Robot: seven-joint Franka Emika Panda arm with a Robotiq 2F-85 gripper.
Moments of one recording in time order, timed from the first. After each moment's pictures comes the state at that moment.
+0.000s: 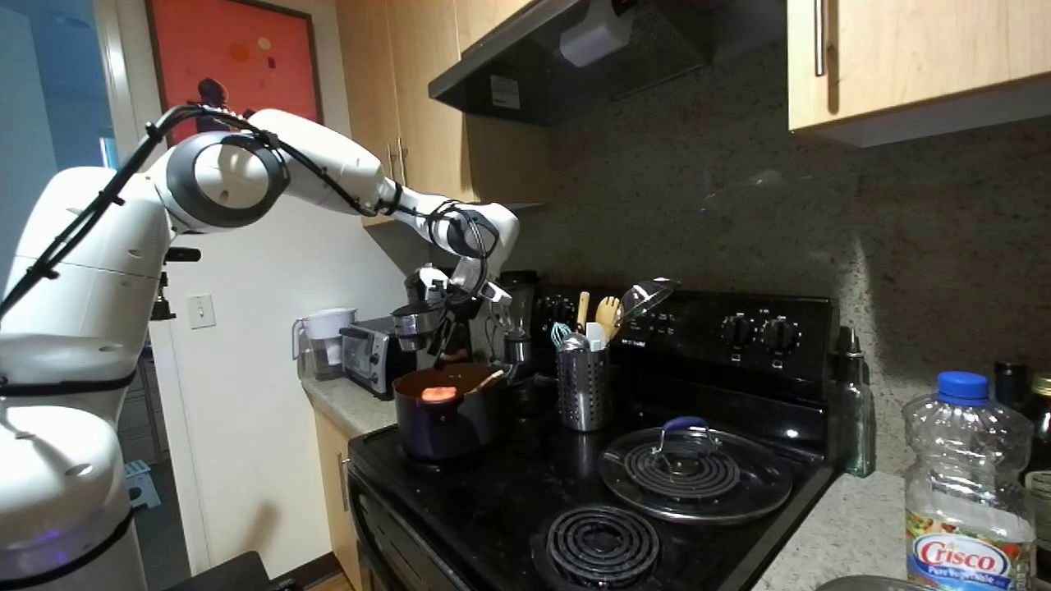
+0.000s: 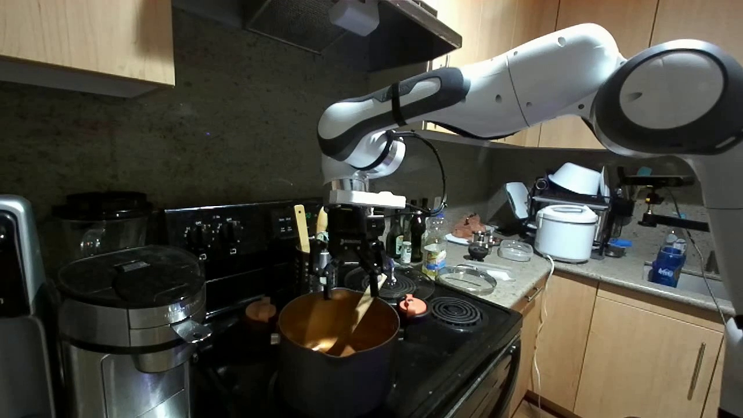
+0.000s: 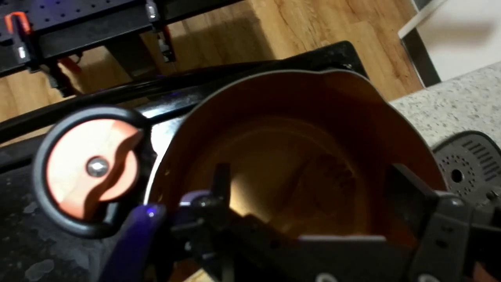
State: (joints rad) arm 0.05 0.32 0.02 -1.62 0.30 1.52 0.40
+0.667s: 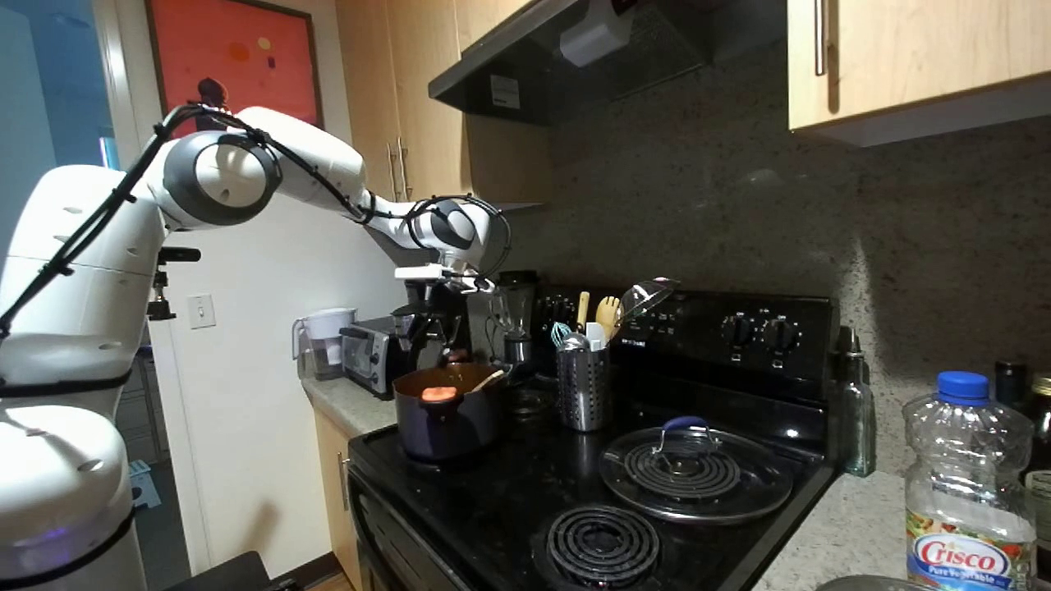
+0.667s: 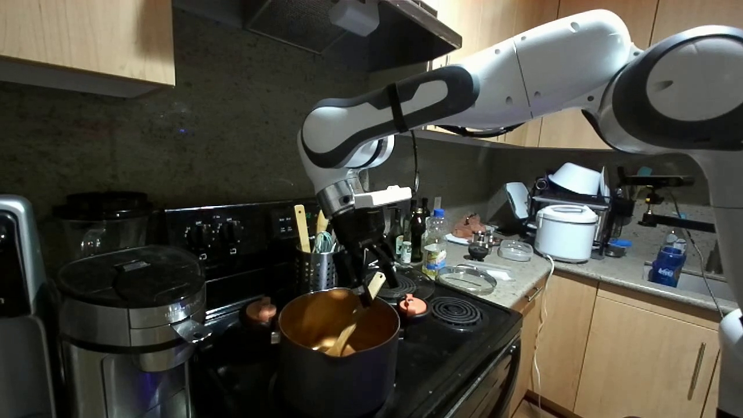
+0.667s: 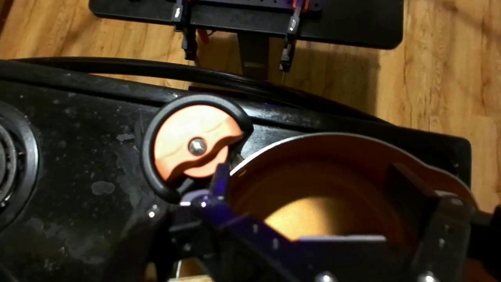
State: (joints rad) arm 0.11 0.29 0.07 -1.62 -0.01 1.38 0.04
